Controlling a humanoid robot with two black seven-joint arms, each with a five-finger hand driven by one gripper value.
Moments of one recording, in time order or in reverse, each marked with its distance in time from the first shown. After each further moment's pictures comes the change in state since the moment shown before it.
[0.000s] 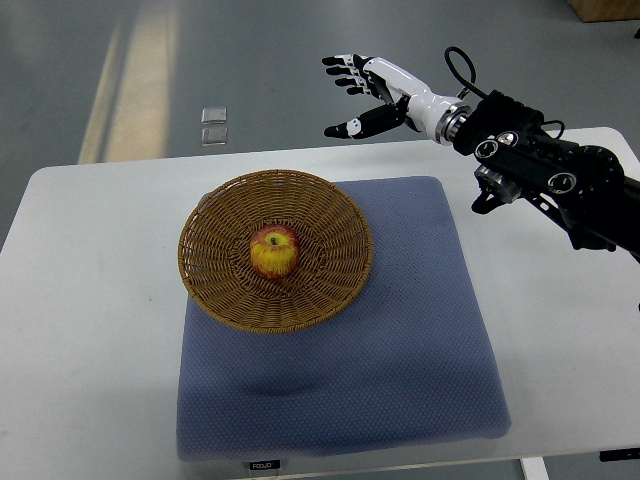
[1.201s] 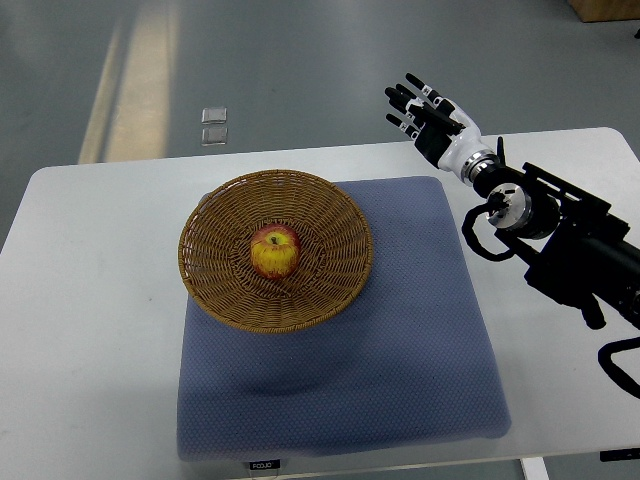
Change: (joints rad) left arm 0.000 0.000 0.000 0.000 0.000 0.000 0.000; right arm -0.188 0.114 0.251 -0.199 0.747 0.151 -0.027
